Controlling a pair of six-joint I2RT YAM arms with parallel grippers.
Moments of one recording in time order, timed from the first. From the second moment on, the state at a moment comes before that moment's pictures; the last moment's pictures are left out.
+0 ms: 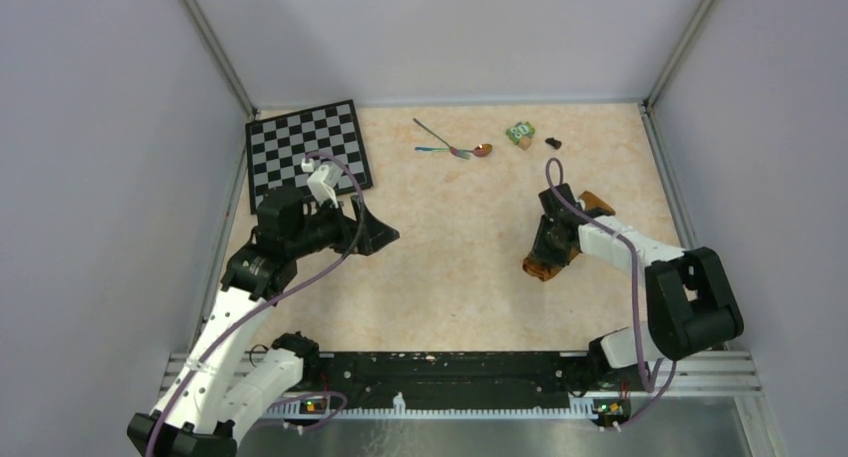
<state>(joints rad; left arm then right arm) -0.31 0.79 0.85 -0.49 0.54 -0.47 0.37 1.42 0.74 -0.54 0.09 0.67</state>
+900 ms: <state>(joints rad) -0.31 0.81 0.85 -0.49 0.55 -0.45 0.08 1.77 1.11 -0.48 0.30 0.18</state>
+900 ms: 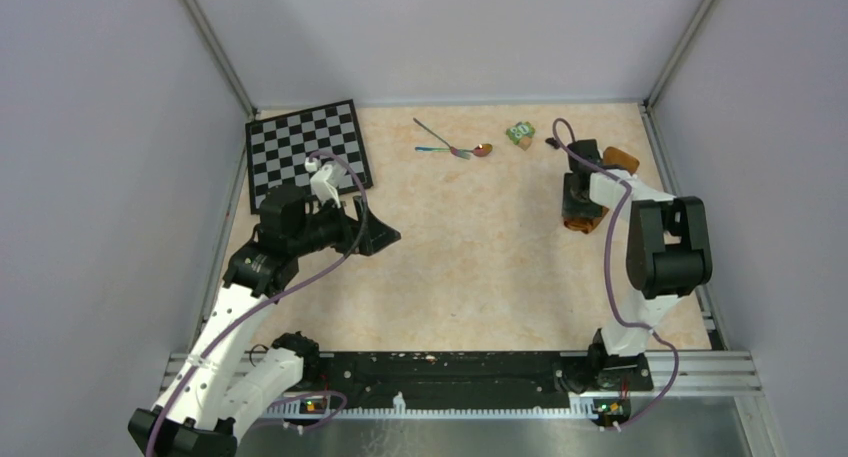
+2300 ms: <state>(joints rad) -0.31 0.85 0.73 -0.30 0.45 -0.70 0.17 2.29 1.57 0.14 -0.32 0.74</state>
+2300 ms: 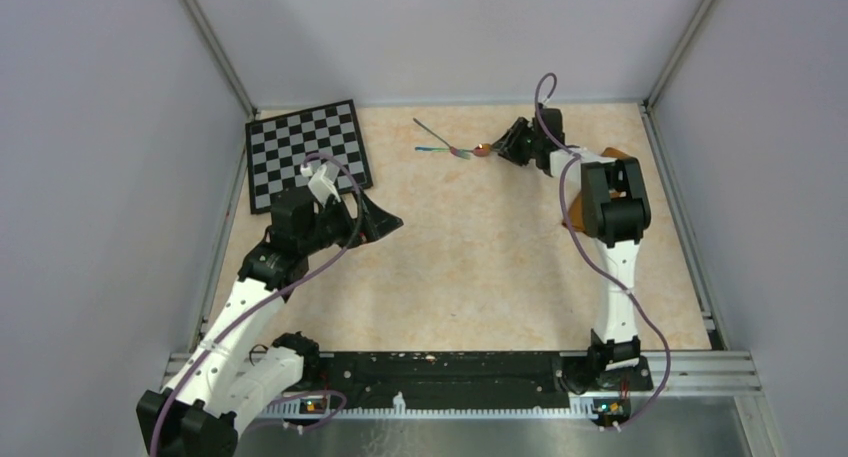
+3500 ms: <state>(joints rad) -0.31 0.83 0.72 -0.29 0.58 -0.59 0.30 1.77 1.67 -0.78 0.07 0.00</state>
